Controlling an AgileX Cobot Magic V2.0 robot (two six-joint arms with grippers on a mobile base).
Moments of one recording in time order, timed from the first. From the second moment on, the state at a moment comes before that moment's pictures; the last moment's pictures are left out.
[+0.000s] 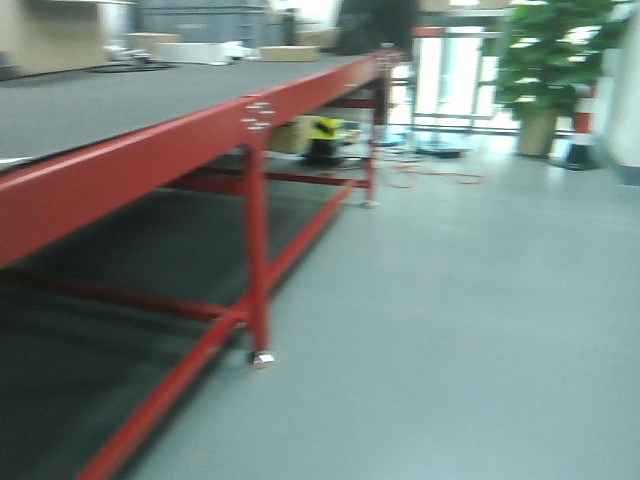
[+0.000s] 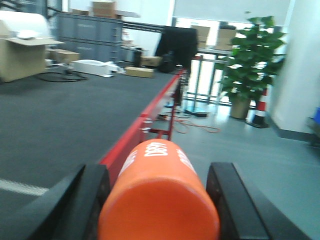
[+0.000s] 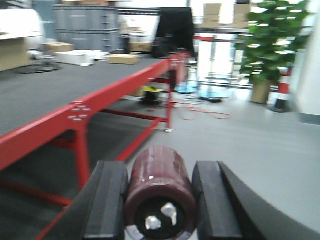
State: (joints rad) left arm -0.16 0.47 -0.71 -0.10 0.29 0.02; right arm 0.09 0.58 -0.72 0.05 0.24 0.02
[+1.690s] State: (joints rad) left arm -0.16 0.47 -0.71 -0.10 0.29 0.02; right arm 0.09 0.58 -0.72 0.05 0.24 0.02
